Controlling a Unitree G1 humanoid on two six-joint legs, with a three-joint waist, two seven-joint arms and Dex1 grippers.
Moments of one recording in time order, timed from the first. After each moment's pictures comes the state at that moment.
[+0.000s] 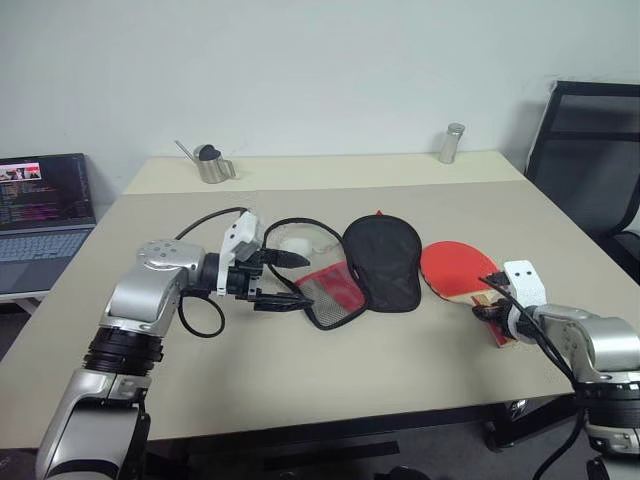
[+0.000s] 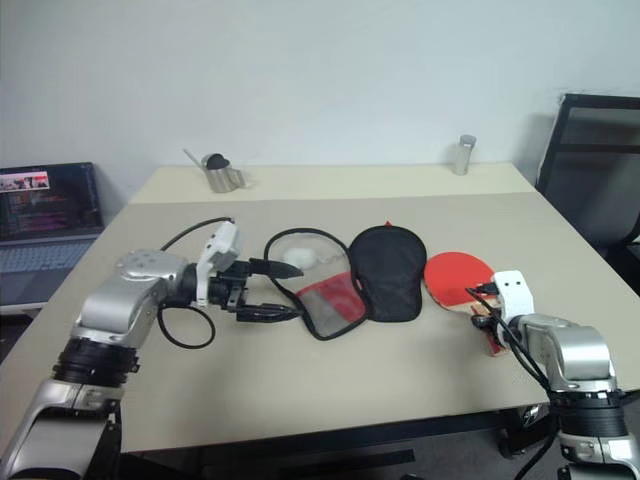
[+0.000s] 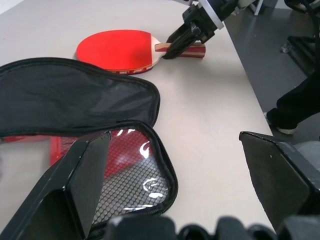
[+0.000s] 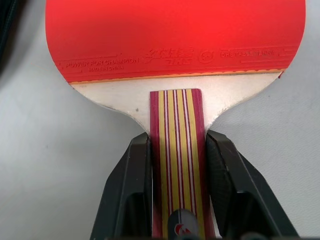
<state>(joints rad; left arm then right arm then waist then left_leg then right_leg) -0.72 0.73 -0.07 0.20 -0.38 0.40 -1.42 -0.47 -0.57 -0.17 -0.04 0.30 1.18 0.34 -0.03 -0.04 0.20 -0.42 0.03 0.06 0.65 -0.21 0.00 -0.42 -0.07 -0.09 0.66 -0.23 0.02</state>
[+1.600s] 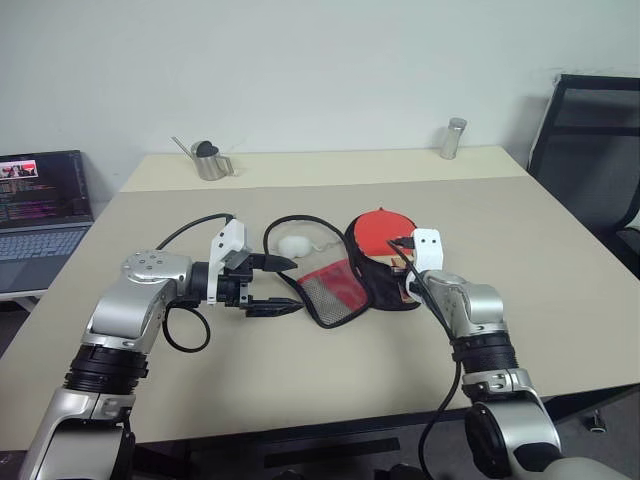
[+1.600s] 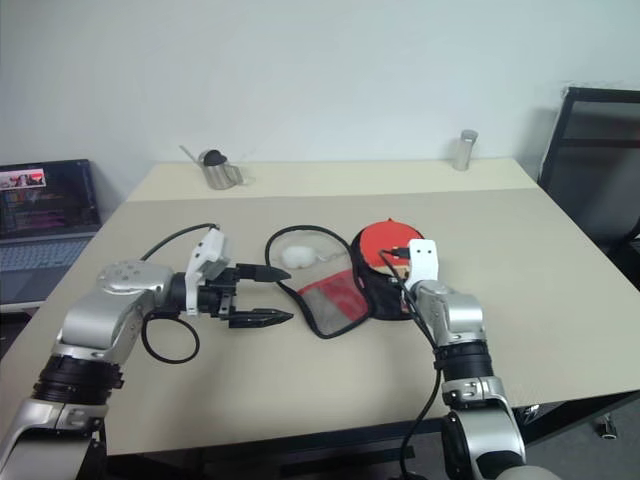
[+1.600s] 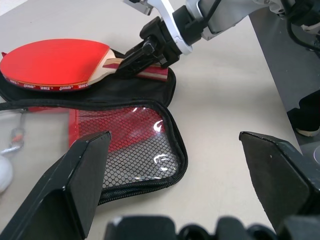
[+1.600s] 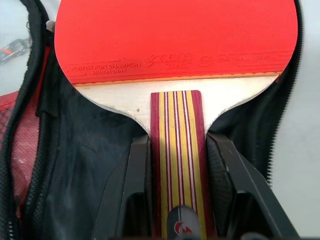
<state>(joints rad) -0.63 0.76 -0.03 0.12 -0.39 0.41 -1.34 -0.81 -0.06 -0.13 0.32 0.18 0.90 0.01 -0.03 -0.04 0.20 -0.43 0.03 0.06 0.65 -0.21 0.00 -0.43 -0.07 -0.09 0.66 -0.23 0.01</state>
